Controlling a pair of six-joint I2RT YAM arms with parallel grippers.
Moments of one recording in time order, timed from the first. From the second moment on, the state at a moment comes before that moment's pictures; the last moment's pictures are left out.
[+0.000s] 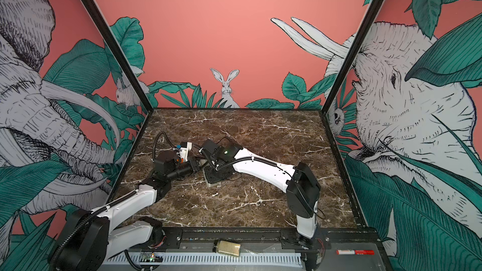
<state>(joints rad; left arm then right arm) -0.37 1.12 0.39 0.37 0.61 -0.93 1.05 1.84 1.61 -0.95 -0.17 0.60</state>
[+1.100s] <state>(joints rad) -0.37 1.11 0.39 0.40 0.64 -0.93 1.05 1.76 1.52 -0.86 -0.17 0.61</state>
